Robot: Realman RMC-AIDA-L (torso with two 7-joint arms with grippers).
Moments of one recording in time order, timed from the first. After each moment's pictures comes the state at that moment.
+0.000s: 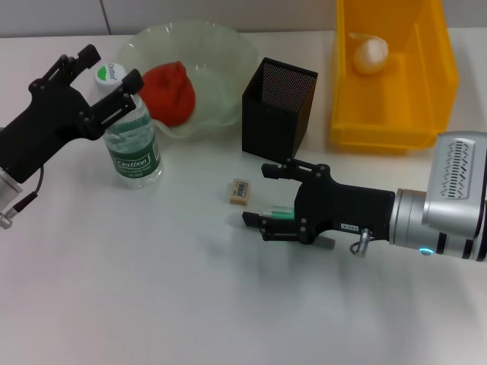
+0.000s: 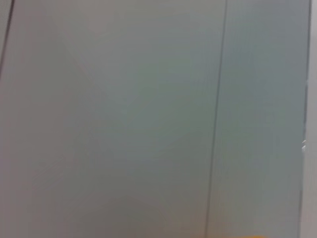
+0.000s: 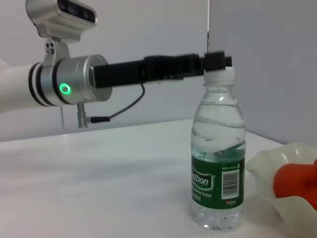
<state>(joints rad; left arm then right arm) -0.45 -2.07 0.52 0.25 1.49 1.50 -0.78 0.65 2.09 -1.04 -0.08 -1.50 -1.29 0.67</state>
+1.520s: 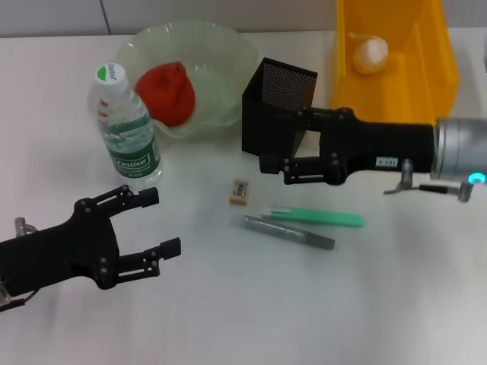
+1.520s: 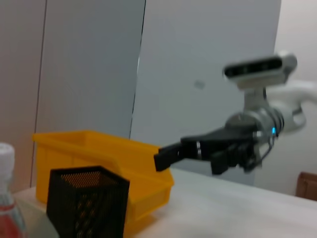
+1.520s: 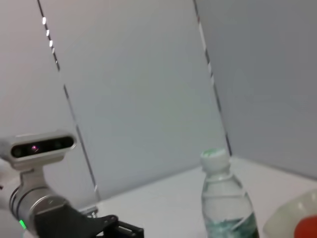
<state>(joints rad) -0.32 -2.04 0.69 0.44 1.86 1.74 -0.93 0.59 2.07 -1.02 -0.54 -1.64 -1.49 1.31</state>
